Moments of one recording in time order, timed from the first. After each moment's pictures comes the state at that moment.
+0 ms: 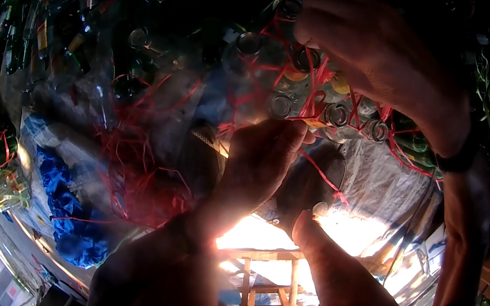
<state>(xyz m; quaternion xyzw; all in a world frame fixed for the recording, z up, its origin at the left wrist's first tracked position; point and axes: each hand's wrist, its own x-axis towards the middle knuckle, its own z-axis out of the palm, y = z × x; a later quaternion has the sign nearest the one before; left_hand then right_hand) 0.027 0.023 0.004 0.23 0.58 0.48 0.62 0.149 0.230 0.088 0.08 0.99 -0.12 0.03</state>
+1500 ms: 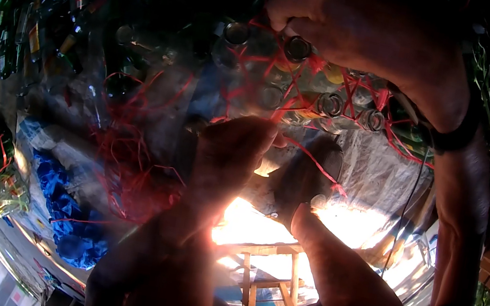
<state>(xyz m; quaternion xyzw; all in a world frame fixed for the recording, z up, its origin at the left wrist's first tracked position) -0.005 0.006 0.009 0.20 0.55 0.45 0.67 0.135 0.237 0.095 0.09 0.95 -0.30 -0.02</state>
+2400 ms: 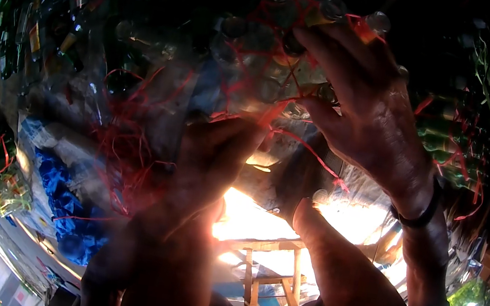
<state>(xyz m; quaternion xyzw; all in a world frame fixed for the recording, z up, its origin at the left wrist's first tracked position) -0.018 0.005 0.022 0.35 0.59 0.43 0.59 0.174 0.138 0.061 0.32 0.93 -0.13 -0.15</state>
